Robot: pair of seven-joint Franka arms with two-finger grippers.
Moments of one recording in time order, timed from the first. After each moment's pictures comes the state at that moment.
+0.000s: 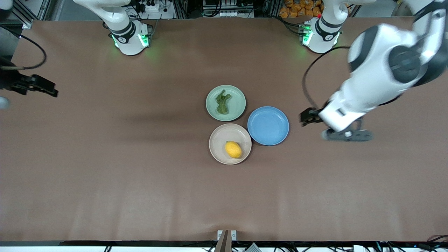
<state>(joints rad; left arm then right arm) -0.21 0.30 -0.17 -1.48 -0.05 1.80 -0.33 -0.01 0.07 0.01 -1.48 -0.01 1.45 0.08</state>
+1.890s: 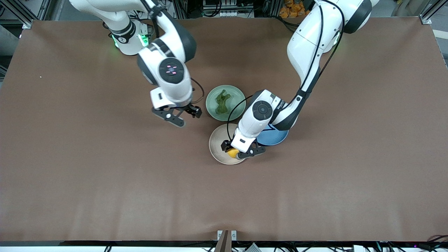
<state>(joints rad) -0.55 0.86 -0.14 -1.49 -0.06 2.62 -0.90 0.44 0.39 0.24 -1.72 -0.13 1.96 1.21</state>
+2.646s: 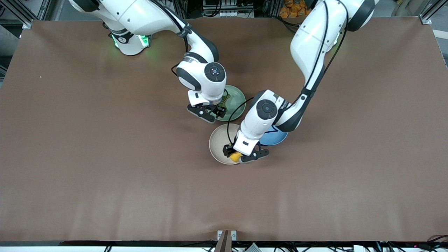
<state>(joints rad) -0.54 0.82 -0.13 -1.45 -0.06 2.61 -0.95 0.51 0.62 0.36 -1.72 -0.35 2.17 1.52</state>
